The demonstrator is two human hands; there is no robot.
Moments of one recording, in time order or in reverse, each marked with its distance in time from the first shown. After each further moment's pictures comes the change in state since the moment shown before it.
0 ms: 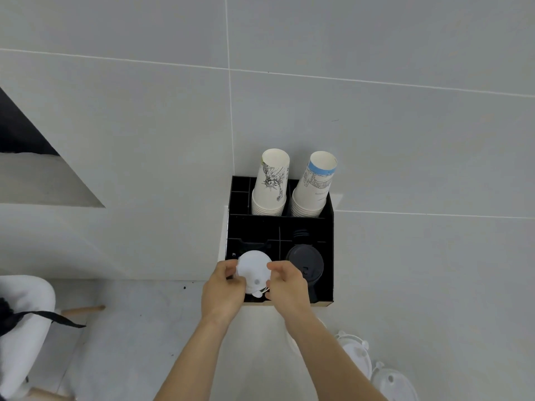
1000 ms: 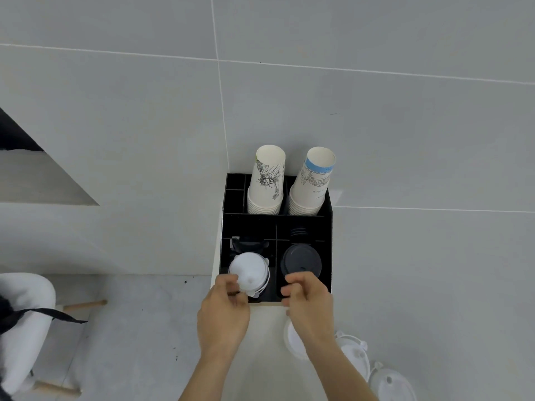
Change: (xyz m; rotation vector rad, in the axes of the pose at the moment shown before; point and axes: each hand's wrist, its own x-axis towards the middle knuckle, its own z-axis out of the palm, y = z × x) left_hand -0.020 -0.020 0.018 0.288 0.164 0.123; right_hand -0.010 0.023 -0.033 -0.019 0.174 -0.043
